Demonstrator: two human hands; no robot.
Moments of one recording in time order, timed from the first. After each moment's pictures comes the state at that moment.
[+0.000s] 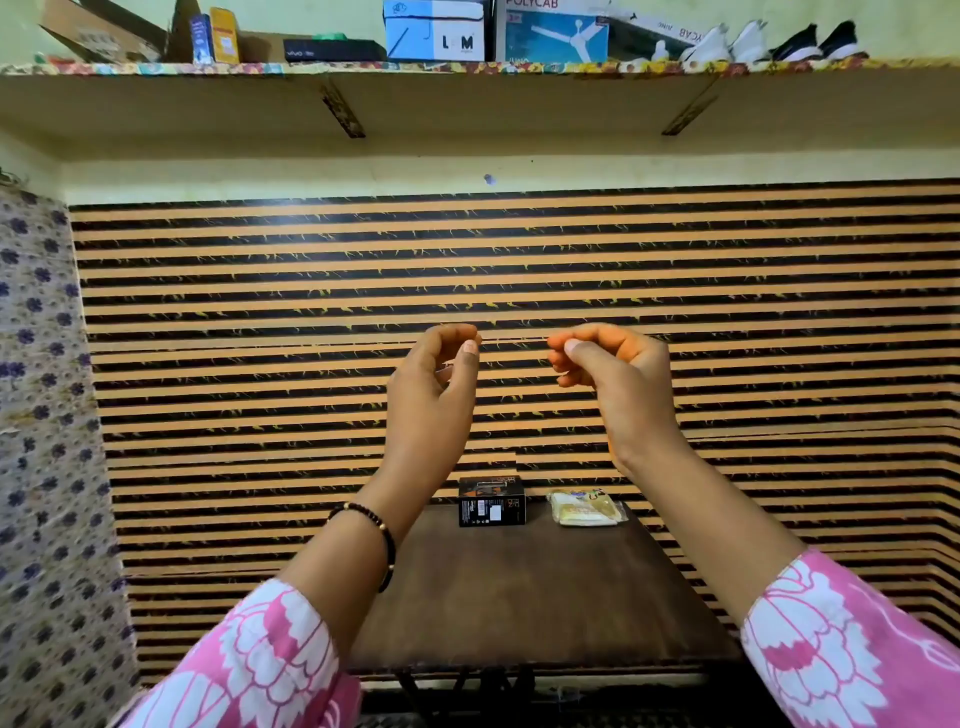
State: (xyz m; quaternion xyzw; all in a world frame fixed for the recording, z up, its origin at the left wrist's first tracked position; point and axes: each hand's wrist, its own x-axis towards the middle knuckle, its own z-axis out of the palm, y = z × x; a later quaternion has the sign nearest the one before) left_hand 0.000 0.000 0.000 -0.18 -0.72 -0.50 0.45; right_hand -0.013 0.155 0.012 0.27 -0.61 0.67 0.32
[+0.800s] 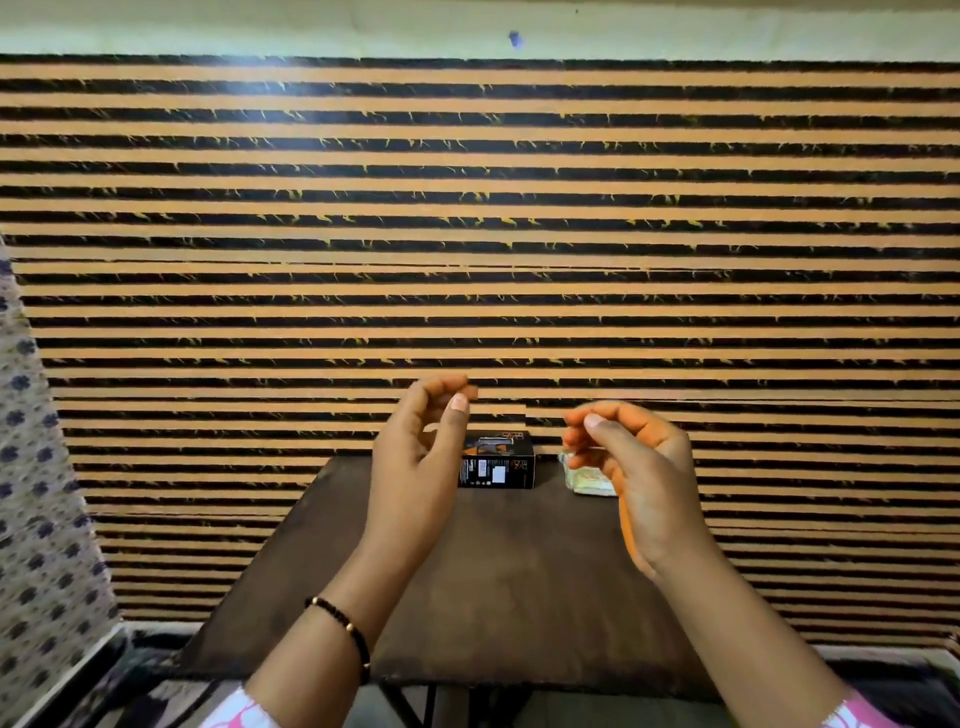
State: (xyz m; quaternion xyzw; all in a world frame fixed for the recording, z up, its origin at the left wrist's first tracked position) left_hand -0.175 -0.035 -0.111 -0.15 -0.70 -0.59 0.38; right_hand -0.192 0.132 -0.104 0.19 -0.60 0.76 0.19
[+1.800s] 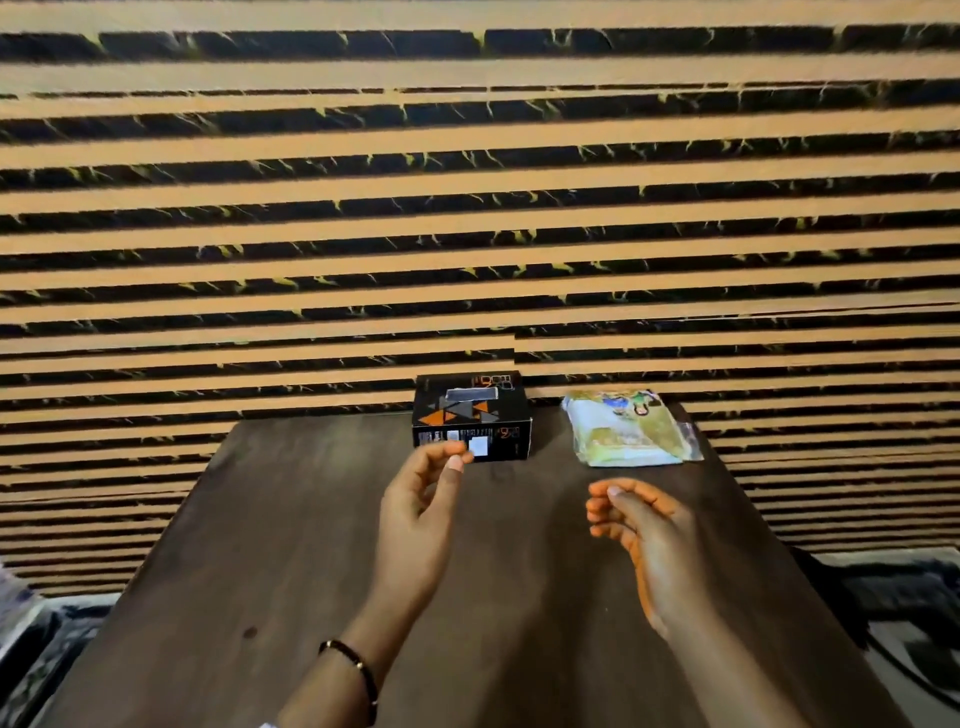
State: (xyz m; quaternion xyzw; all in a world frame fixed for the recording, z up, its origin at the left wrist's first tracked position) left_hand -0.508 -0.051 -0.264 0.01 -0.73 -0.66 0.18; right_hand -0.522 0.145 -0.283 -0.06 -0.62 0.78 0.08
